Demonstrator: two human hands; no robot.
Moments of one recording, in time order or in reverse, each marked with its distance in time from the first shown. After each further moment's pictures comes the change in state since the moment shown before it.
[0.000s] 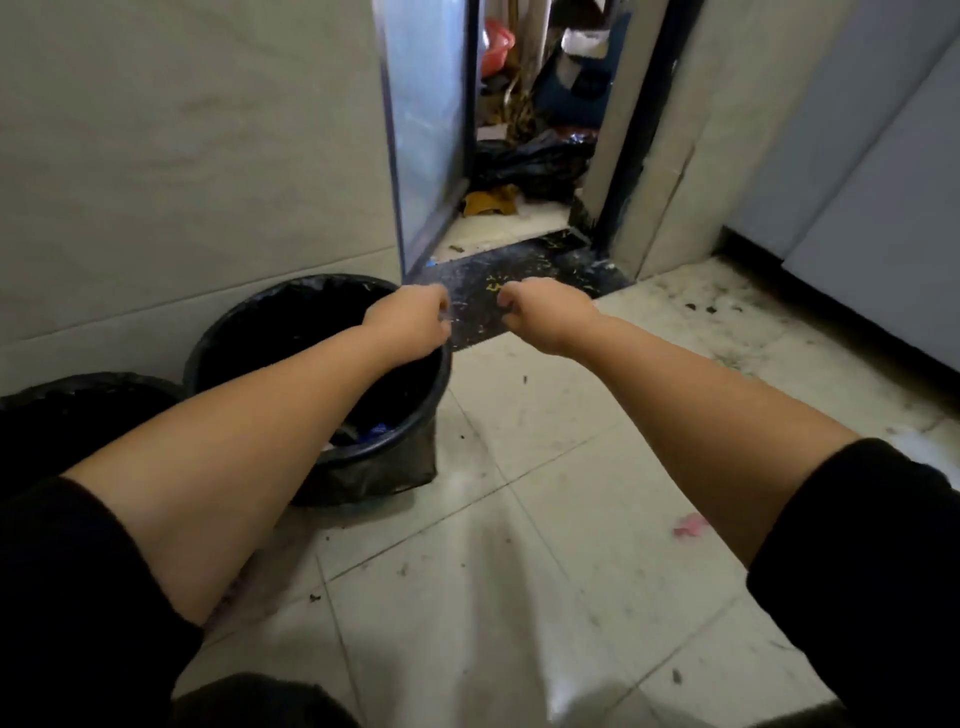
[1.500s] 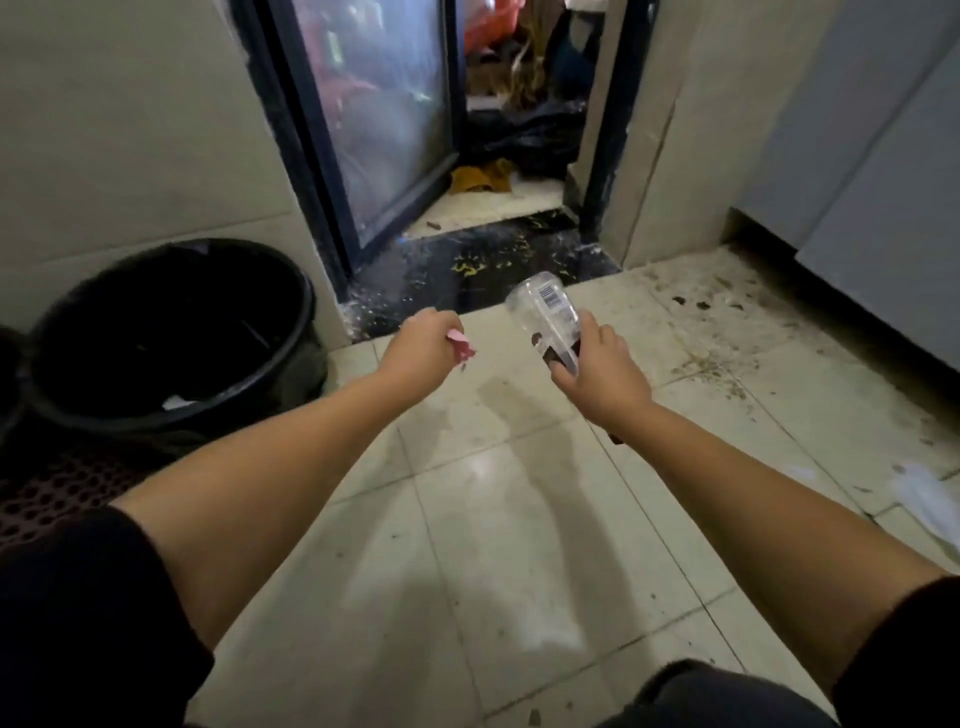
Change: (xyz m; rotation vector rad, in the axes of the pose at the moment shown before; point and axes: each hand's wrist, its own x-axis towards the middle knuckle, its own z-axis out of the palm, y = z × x) left_hand 0.034 0.166 0.130 -0.222 0.161 -0.160; right_hand -0.077 0.228 0.078 0.336 0.138 0.155
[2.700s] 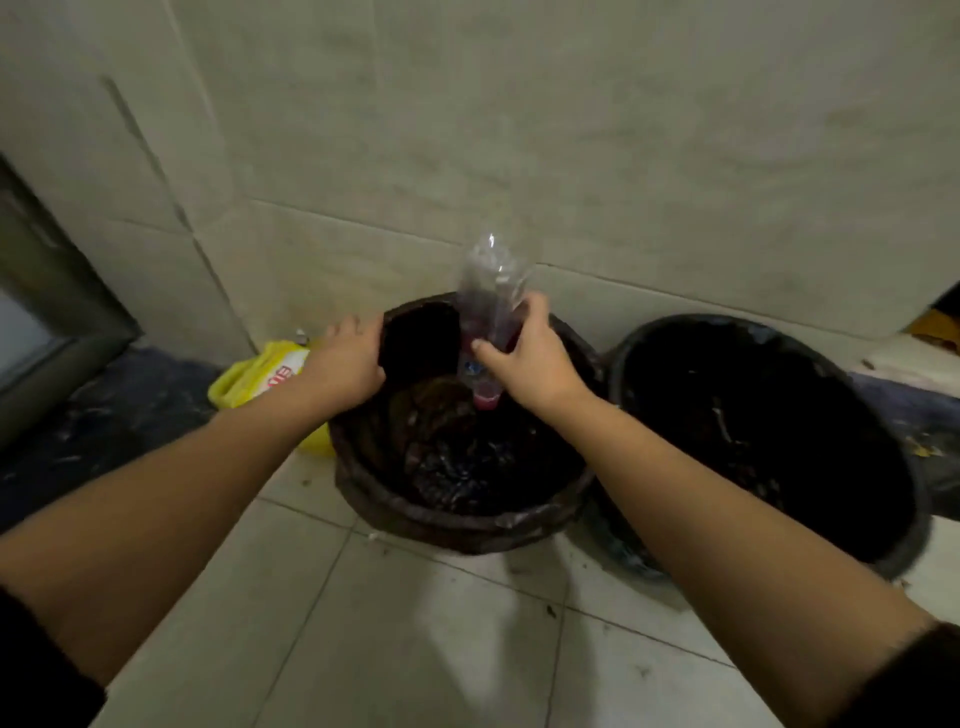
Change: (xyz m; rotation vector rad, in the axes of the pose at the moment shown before) left_hand -0.187 -0.502 -0.297 0.312 0.171 -0.732; right_hand -0.024 -0.585 0.216 0.589 -0.531 -0.498
